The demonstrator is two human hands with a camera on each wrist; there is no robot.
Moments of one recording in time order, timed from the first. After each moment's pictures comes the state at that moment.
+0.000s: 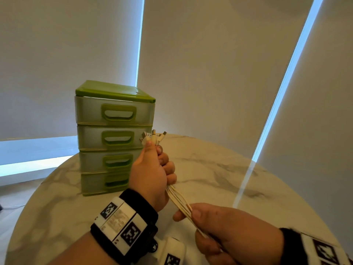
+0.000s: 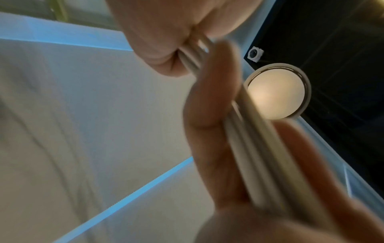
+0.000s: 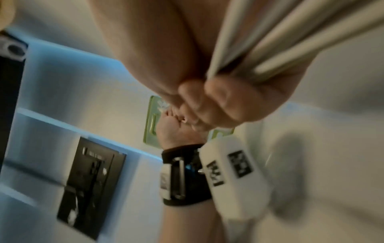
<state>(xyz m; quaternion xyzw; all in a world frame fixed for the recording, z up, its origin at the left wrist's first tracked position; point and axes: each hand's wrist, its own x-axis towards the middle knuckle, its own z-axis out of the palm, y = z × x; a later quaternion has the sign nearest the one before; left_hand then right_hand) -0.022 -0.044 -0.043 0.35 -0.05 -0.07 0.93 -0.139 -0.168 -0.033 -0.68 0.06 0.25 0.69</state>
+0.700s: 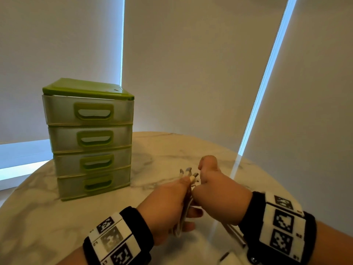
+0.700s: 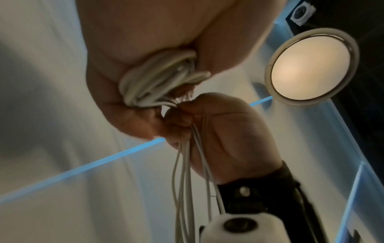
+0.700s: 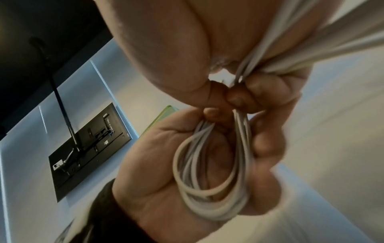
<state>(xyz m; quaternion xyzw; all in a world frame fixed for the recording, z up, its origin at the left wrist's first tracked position) -0.059 -0.070 -0.072 0.60 -0.14 -0.31 0.72 -0.104 -0.191 -0.022 -0.94 0.10 -0.03 0.33</state>
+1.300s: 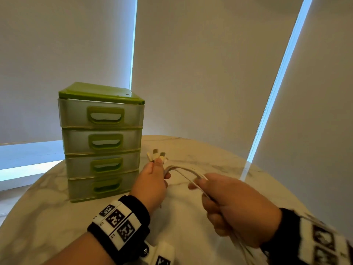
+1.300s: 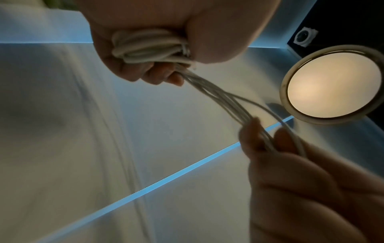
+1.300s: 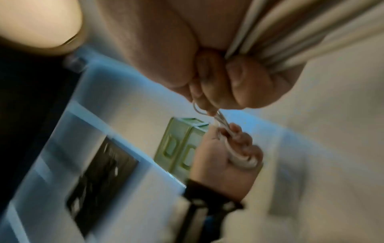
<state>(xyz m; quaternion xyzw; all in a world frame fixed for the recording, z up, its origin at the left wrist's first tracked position) 0.009 -0.063 -0.087 0.65 -0.06 -0.04 0.76 -0.123 -0.185 -0.016 -0.76 0.12 0.04 0.64</state>
